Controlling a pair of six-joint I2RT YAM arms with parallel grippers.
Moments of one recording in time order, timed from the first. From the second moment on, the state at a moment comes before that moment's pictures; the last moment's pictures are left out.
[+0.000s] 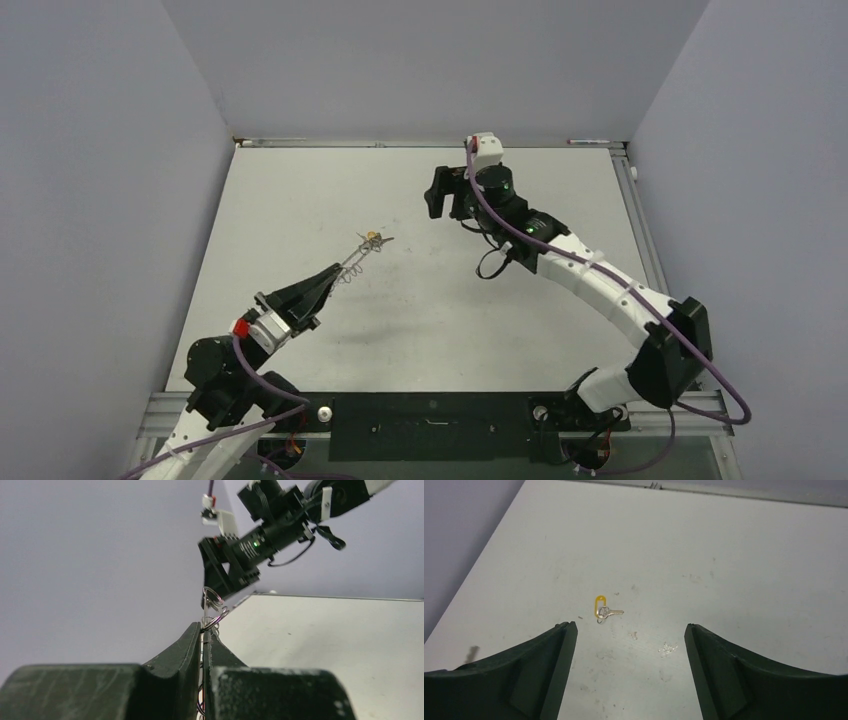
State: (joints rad) left arm -0.62 0.18 0.40 0.25 0.32 0.19; right arm 0.68 1.36 1.20 -0.11 0.20 0.32
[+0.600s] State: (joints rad) left arm -0.58 0.15 0.40 0.17 0.03 0.27; right arm 0.74 2.08 1.63 -0.32 -0.02 0.56
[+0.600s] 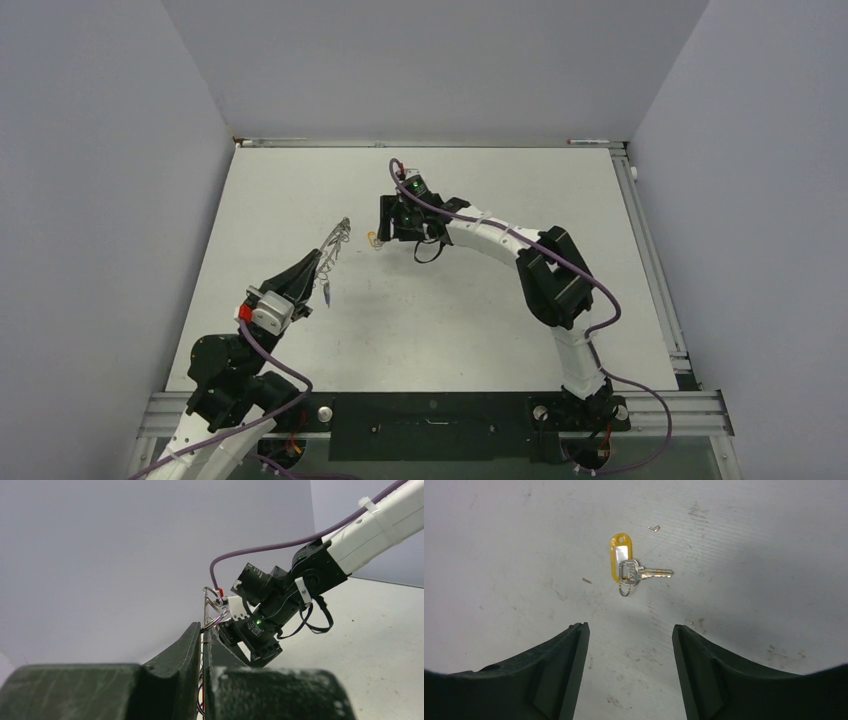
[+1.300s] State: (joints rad) left arm -0.57 0.15 0.40 0.16 0.03 0.27; right arm 0.79 2.28 1.70 -0.21 -0.06 0.68
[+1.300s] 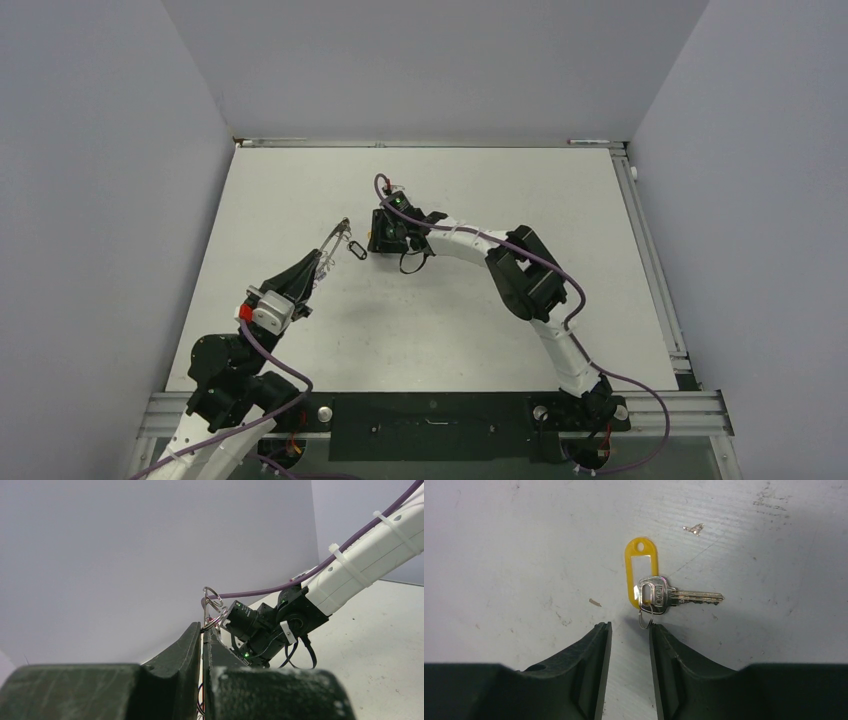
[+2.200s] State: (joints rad) left arm -0.57 0.15 0.40 0.16 0.03 0.27; right arm 0.79 2.30 1.73 -0.19 0.02 0.66
